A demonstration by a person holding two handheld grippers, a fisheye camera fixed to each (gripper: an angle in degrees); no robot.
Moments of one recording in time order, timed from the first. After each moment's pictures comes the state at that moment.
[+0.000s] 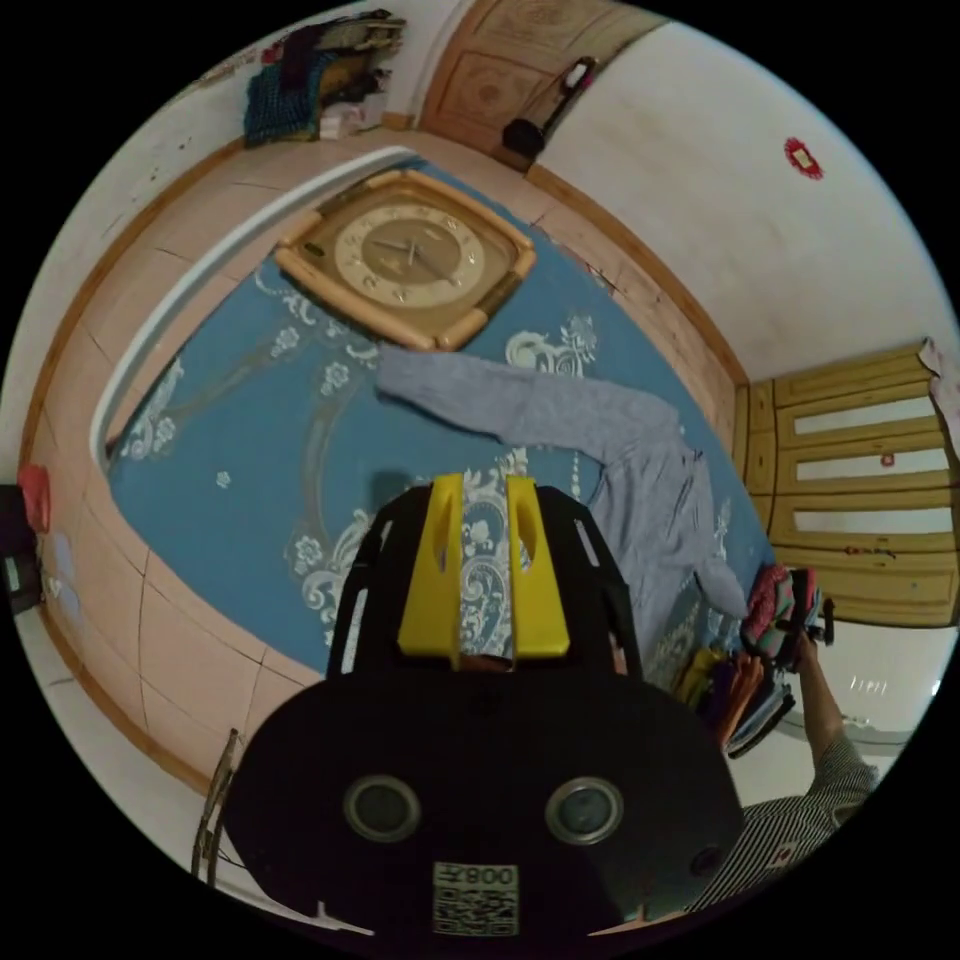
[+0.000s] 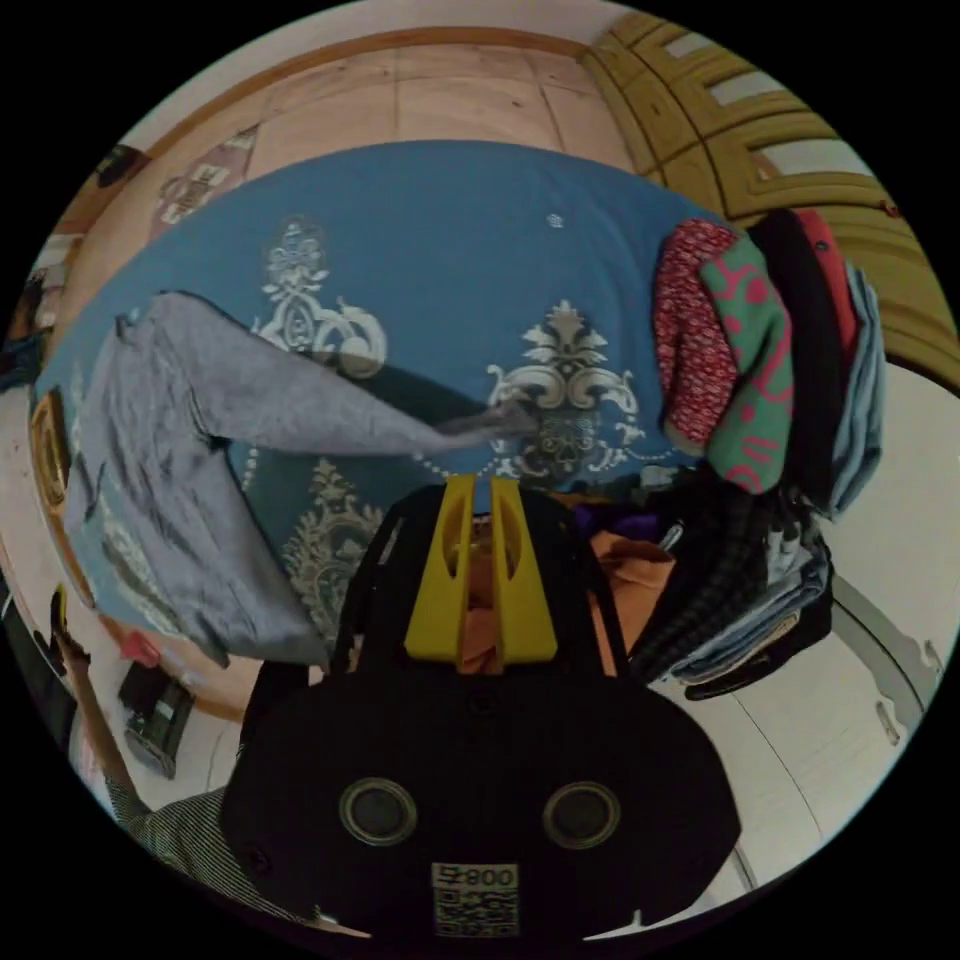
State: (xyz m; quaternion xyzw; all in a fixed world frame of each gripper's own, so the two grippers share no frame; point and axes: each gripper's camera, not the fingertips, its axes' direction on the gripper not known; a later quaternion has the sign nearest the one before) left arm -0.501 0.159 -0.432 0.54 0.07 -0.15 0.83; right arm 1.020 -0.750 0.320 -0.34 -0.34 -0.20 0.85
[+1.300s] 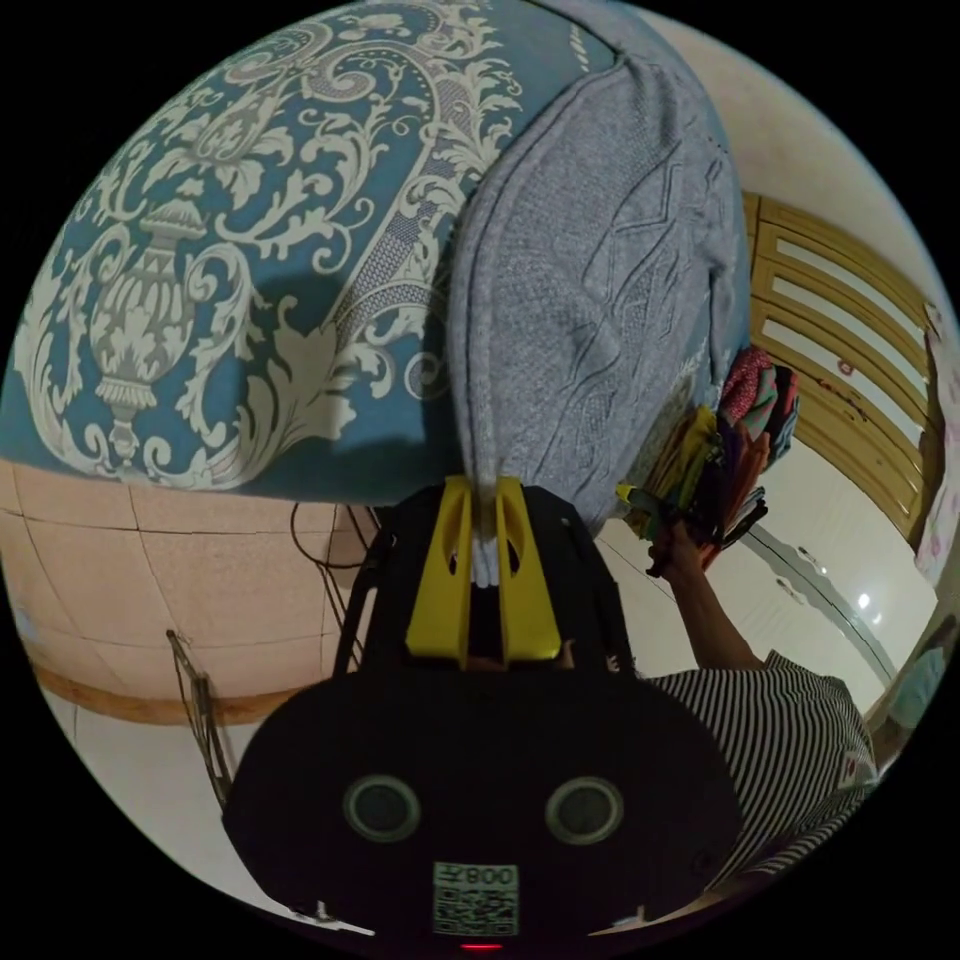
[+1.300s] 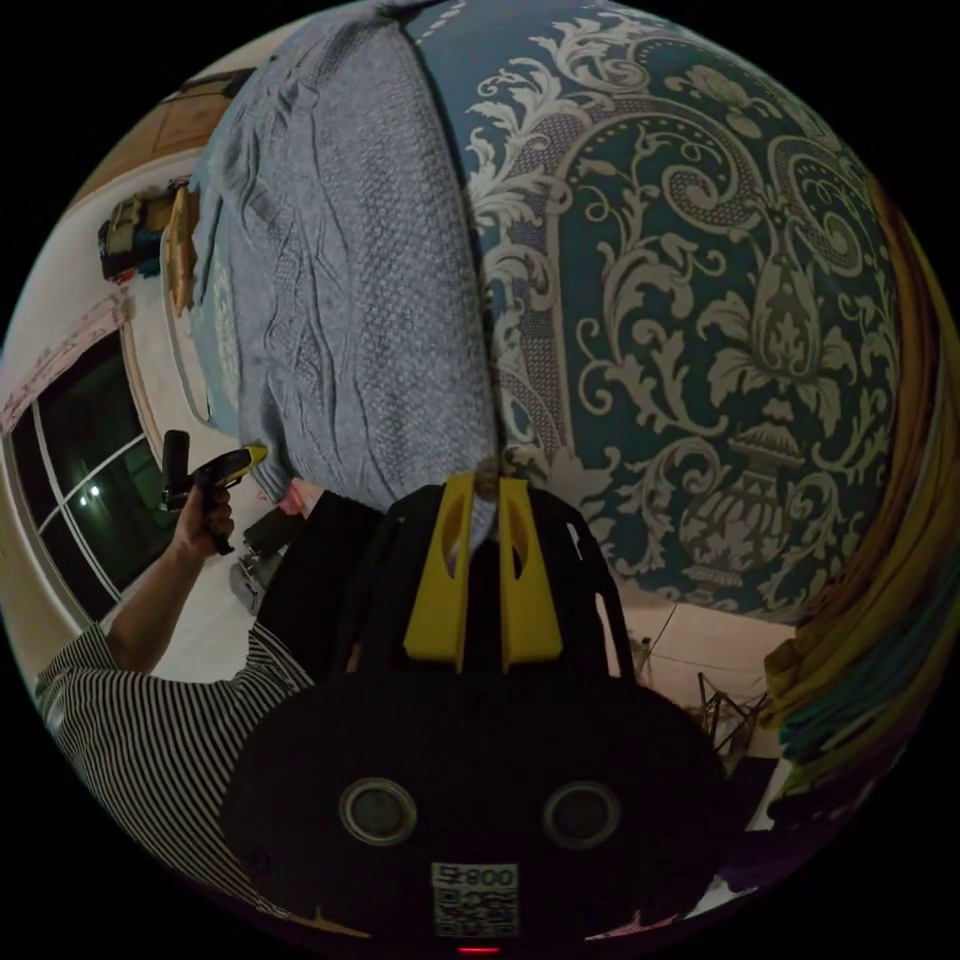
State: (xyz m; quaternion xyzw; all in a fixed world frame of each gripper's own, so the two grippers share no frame) left arm -0.411 0.326 -0.013 0.25 0.20 -0.01 0.95; right arm 1.132 -0.194 0.300 -0.43 -0.59 -0.23 0.64
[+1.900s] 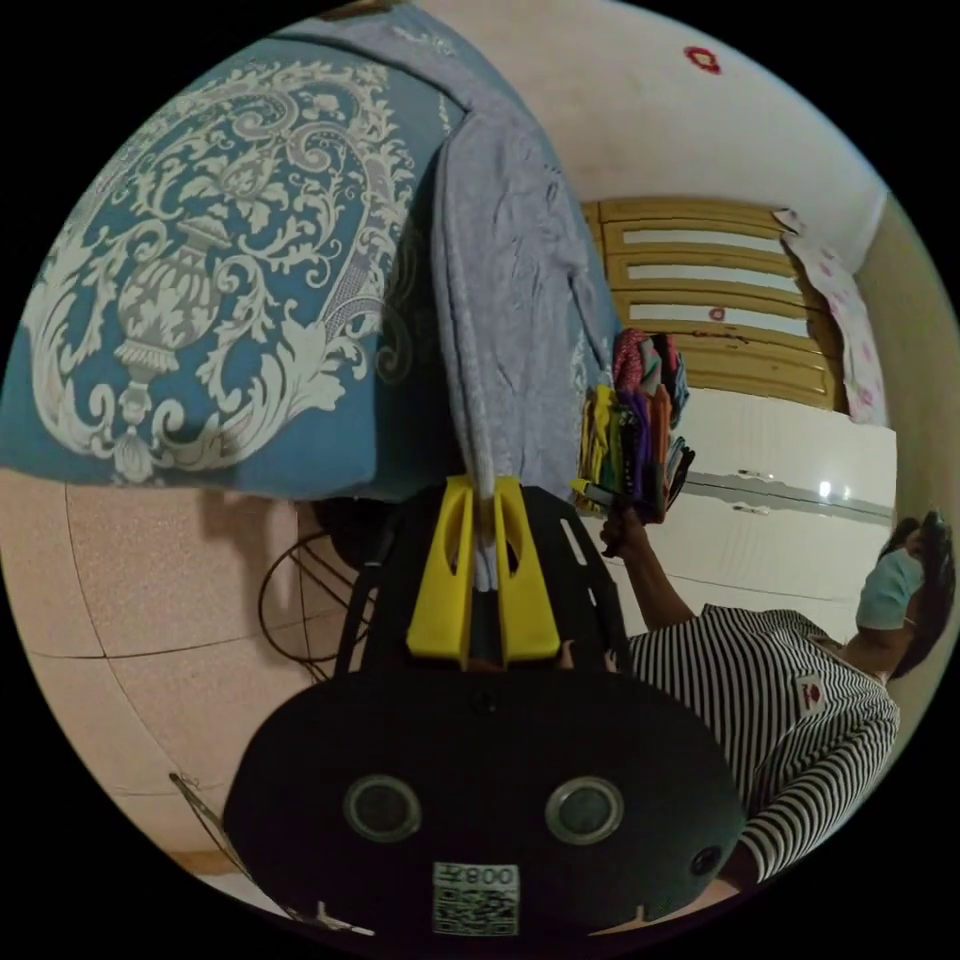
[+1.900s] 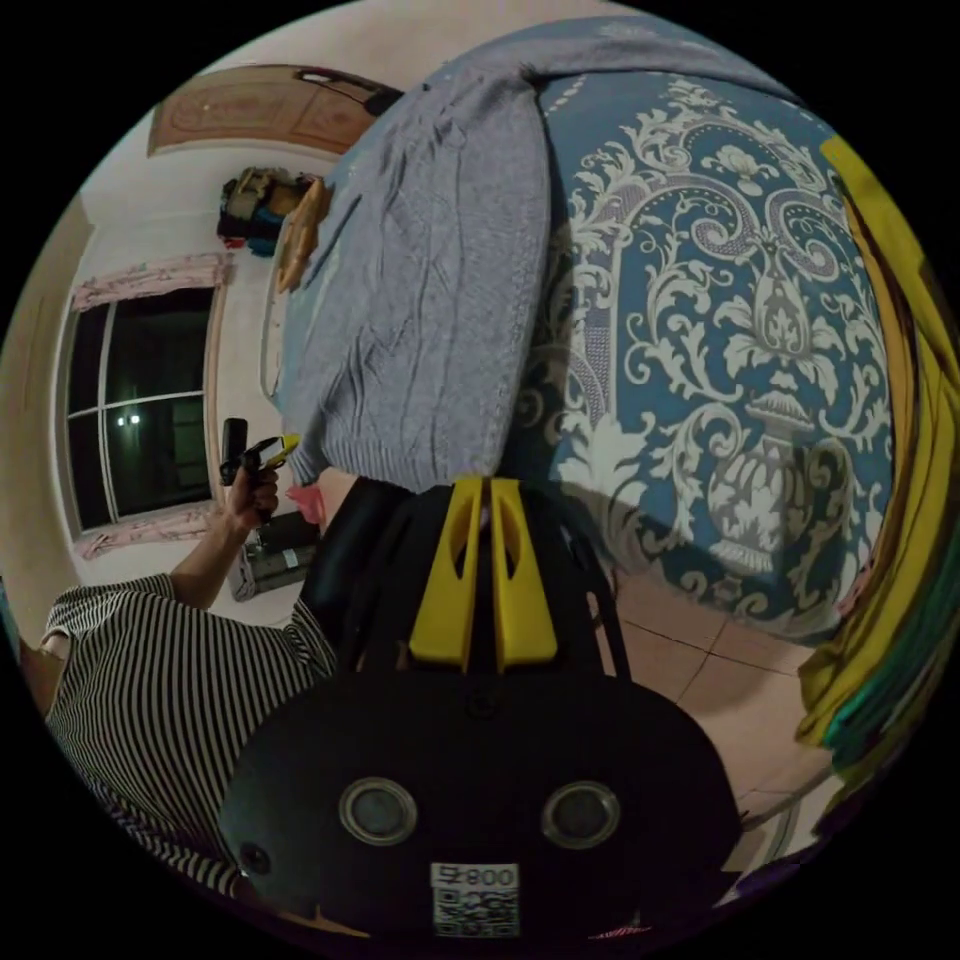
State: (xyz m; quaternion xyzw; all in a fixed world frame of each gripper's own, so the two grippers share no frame) left arm -0.432 0.512 0.020 0.39 0.26 0.15 0.87; right arm 1.274 -0.128 0.267 -0.28 -0.70 -0.21 0.63
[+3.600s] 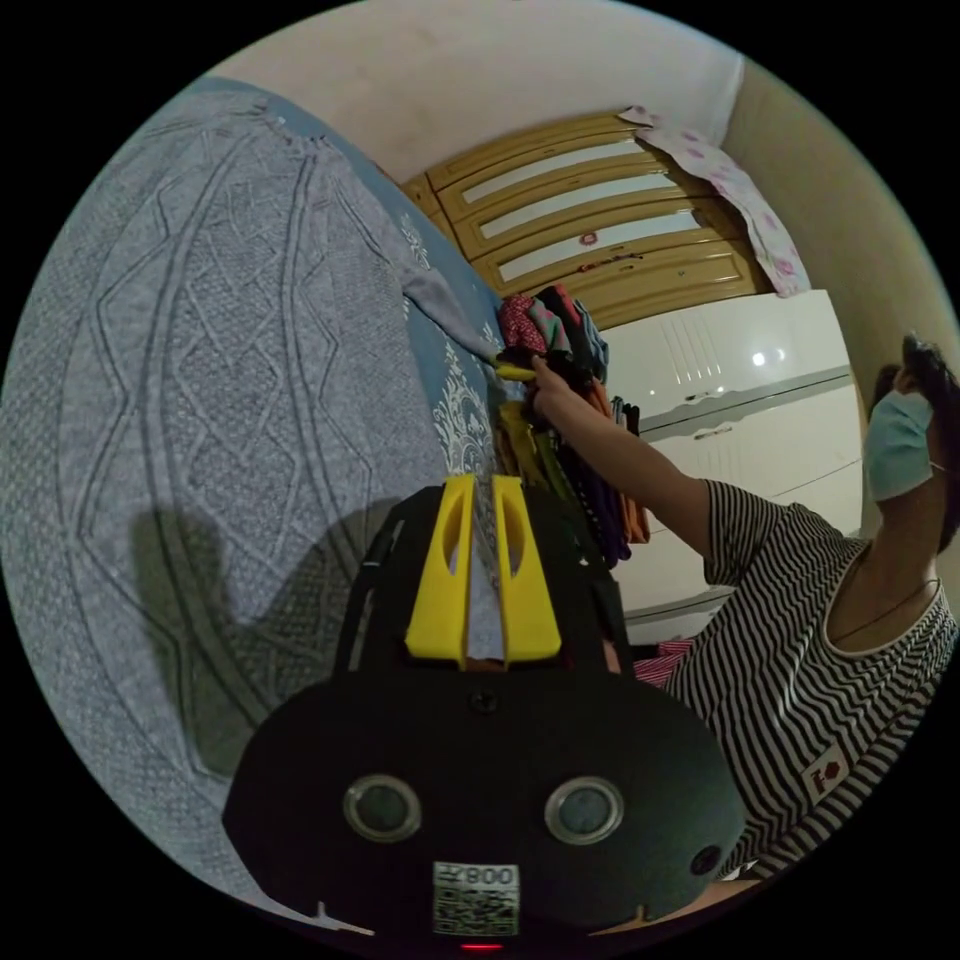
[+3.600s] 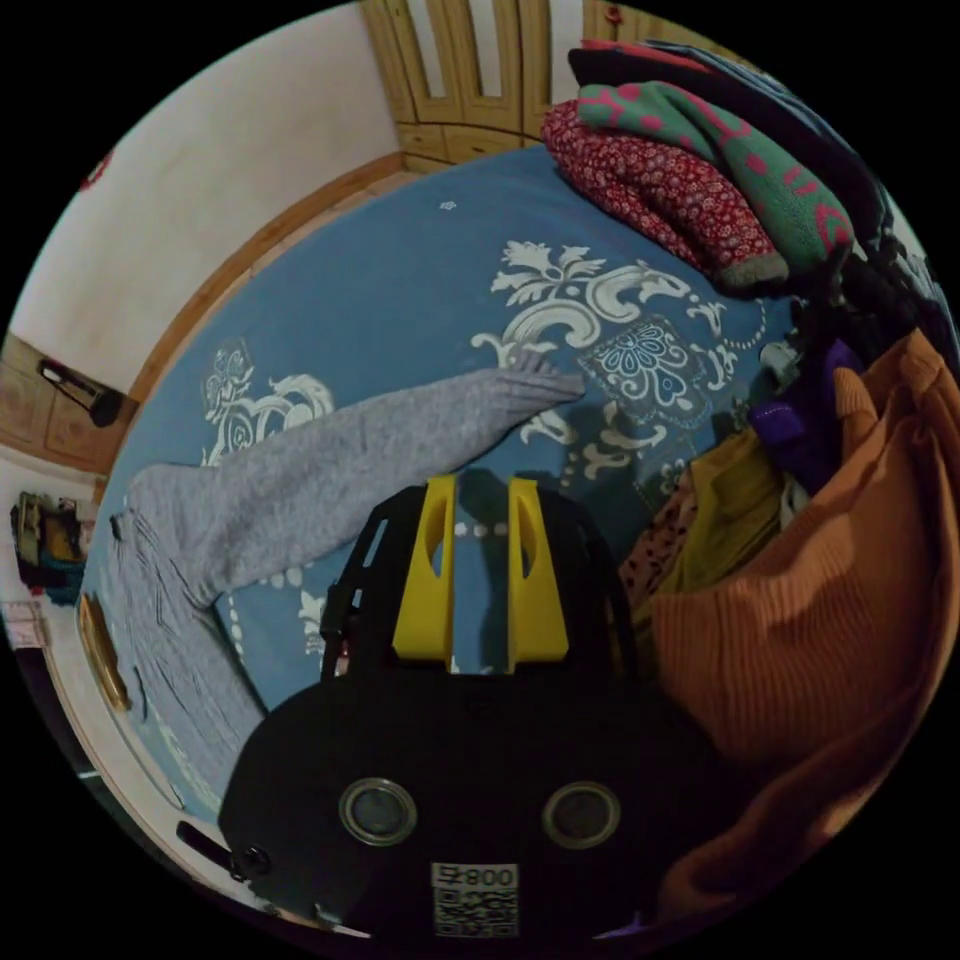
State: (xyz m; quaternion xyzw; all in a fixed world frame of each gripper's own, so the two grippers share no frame) left arm -0.185 0.334 -0.015 0.41 0.24 0.37 0.80; right arm 1.250 -0.485 0.435 -0.22 -0.40 0.13 0.88
